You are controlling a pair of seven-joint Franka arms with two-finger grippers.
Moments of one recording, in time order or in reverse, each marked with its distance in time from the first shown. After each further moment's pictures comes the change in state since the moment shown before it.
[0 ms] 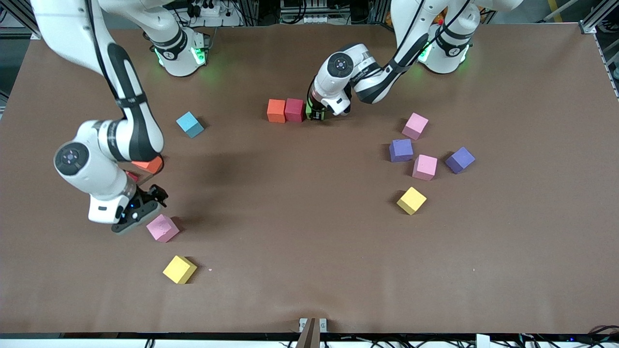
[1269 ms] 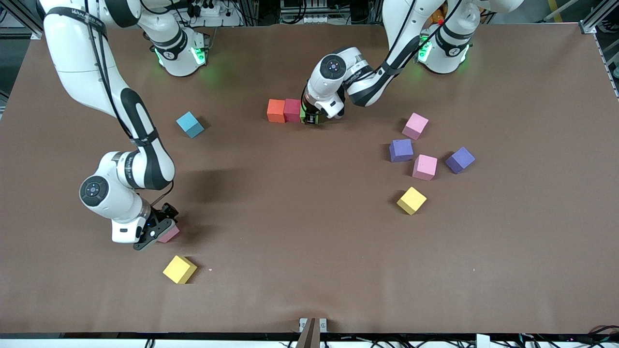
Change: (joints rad) left arm -0.079 0.030 0.070 0.073 0.000 0.001 -0.018; right arm -0.139 0.218 0.132 0.122 0.038 0.082 -0.142
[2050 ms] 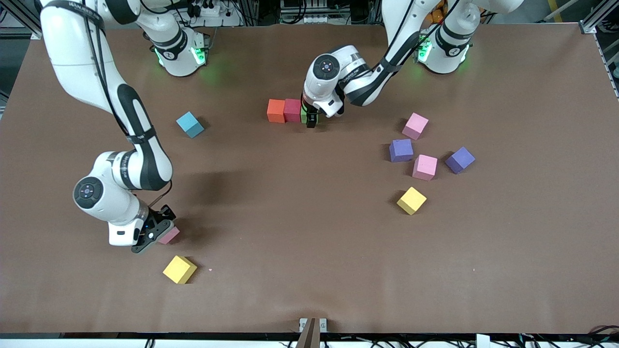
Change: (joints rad) left arm -0.023 -0.041 0.028 0.075 0.000 -0.208 -0.043; right arm 0.006 -0.048 0.004 0.041 0.004 -0.115 0.001
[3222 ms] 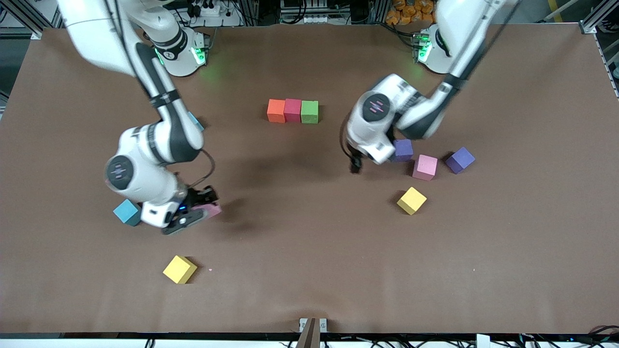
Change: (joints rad) left arm 0.422 -0.073 0.028 0.121 0.171 -0.231 0.310; right arm 0.239 -0.148 0.035 -0.056 0.108 -0.147 0.609
